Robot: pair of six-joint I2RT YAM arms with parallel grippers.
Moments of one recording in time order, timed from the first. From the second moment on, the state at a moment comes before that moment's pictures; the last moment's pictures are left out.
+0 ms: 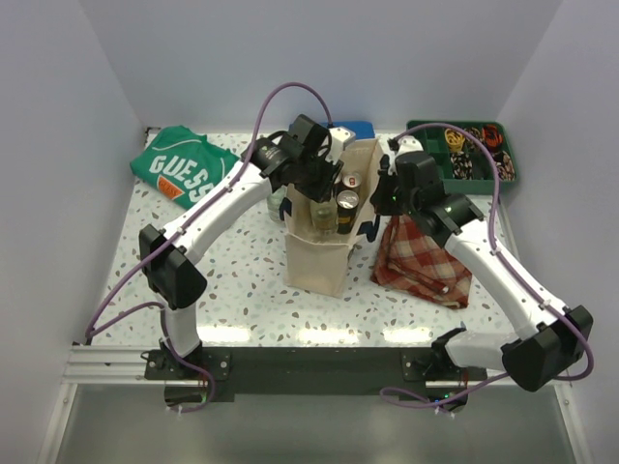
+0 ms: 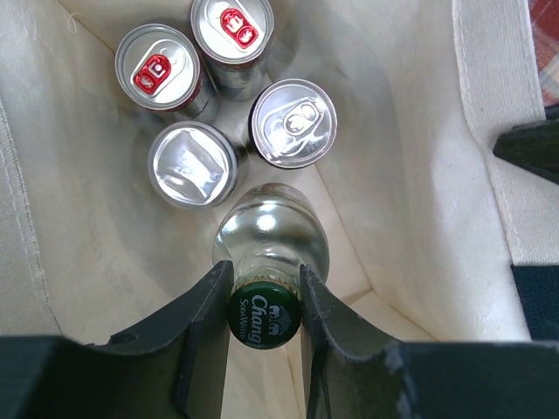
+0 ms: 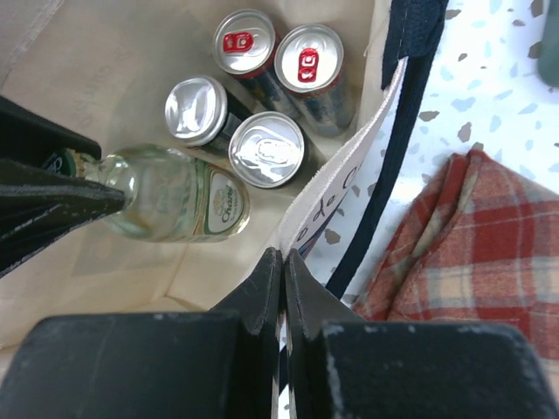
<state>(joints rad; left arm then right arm) -0.71 1.87 1.97 -0.94 0.08 -0.07 0.50 1.25 1.25 -0.60 0.14 0.40</state>
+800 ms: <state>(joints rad) -0.72 1.87 2.09 -0.98 0.08 -0.07 0.46 1.22 1.31 -0.65 0.11 0.29</state>
